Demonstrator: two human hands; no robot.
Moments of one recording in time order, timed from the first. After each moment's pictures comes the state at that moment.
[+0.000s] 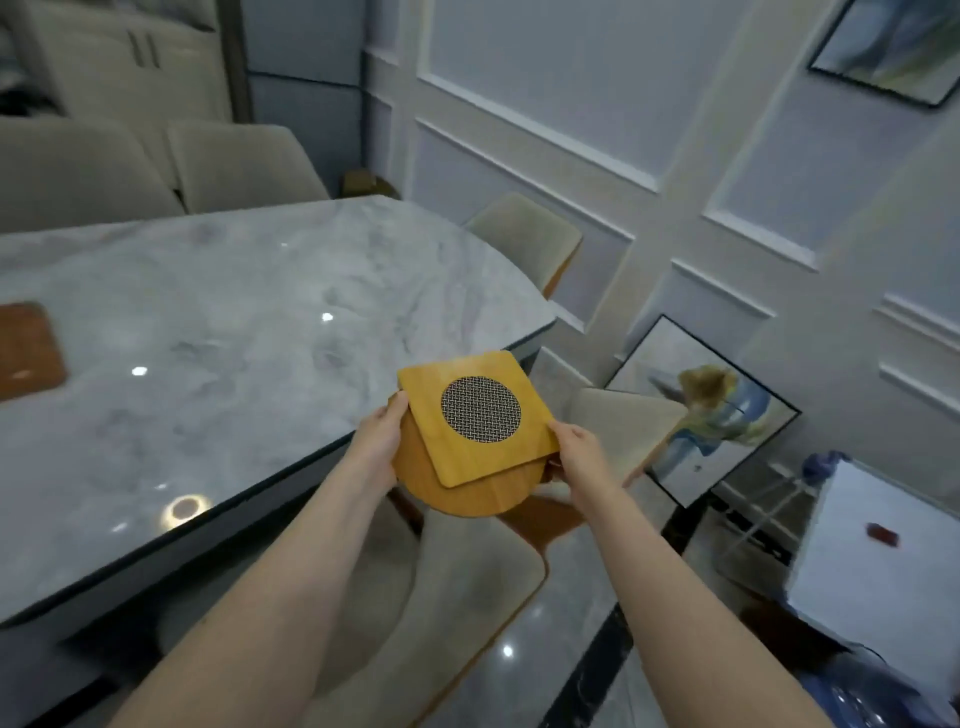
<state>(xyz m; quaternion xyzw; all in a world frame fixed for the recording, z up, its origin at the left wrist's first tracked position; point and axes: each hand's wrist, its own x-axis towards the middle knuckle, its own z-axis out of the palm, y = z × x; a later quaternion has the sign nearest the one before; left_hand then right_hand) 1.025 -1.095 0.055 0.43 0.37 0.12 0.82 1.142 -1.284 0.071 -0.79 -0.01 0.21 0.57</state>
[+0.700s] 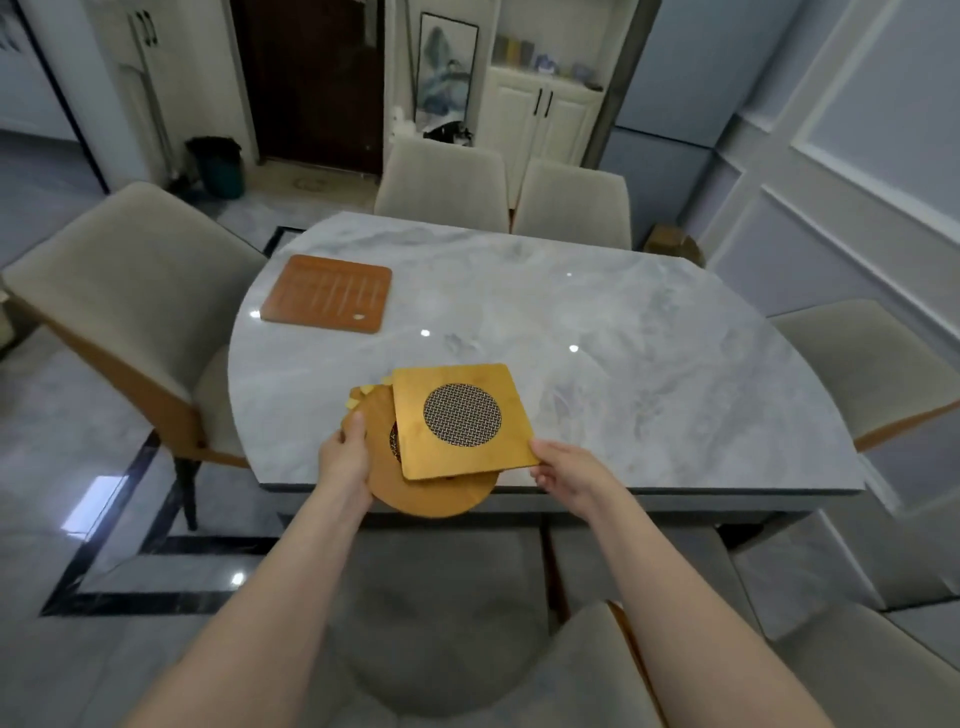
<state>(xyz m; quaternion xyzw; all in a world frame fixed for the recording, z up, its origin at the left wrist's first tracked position) 0.879 -0.983 0.012 0.18 0.60 0.46 0.62 1.116 -1.037 0.032 -0.66 -0.21 0.57 0.44</state>
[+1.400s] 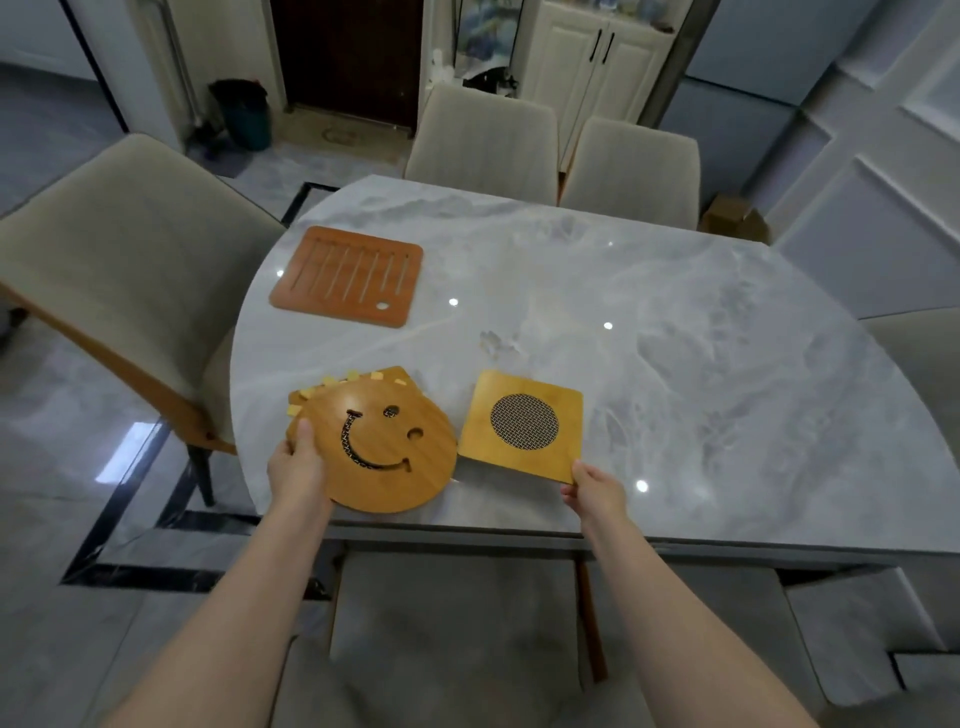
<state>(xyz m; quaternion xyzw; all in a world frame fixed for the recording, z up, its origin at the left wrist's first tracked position) 0.830 -0.892 -0.052 0.13 0.66 0.50 0.54 1.127 -0.940 -0.066 -0.75 -0.11 0.43 0.48</state>
